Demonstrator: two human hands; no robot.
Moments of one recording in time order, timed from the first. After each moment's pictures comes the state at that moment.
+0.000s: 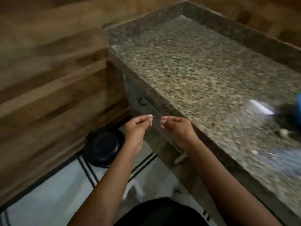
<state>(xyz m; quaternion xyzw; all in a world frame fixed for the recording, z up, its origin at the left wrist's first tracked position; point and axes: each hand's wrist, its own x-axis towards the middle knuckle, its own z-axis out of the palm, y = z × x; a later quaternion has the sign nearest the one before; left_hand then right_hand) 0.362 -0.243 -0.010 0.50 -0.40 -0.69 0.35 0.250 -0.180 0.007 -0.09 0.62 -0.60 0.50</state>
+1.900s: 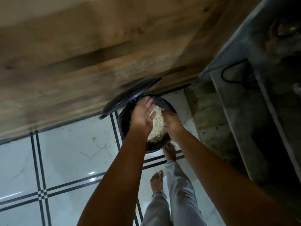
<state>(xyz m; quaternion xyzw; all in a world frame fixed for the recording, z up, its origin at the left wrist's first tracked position) 0.511 -0.511 -0.320 0.60 -0.05 -0.71 0.36 0.419 -0.489 -0.337 -0.13 0.72 -0.28 0.62</state>
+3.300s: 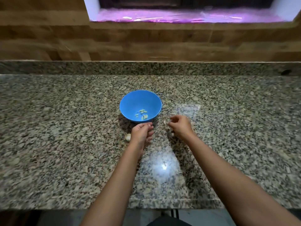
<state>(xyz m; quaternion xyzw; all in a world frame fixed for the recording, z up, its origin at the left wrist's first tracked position) -0.013 0.020 0.032 0.30 -0.57 -0.76 -0.04 -0.083 0.158 0.007 0.06 0.87 -0.47 0.09</state>
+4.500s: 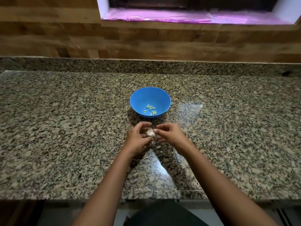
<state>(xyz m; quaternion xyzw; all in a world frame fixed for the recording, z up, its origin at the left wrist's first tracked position) 0.029 -0.039 0.008 0.08 -0.77 -0.64 -0.02 0.002 0.104 0.040 0.00 0.76 -0.62 0.21</state>
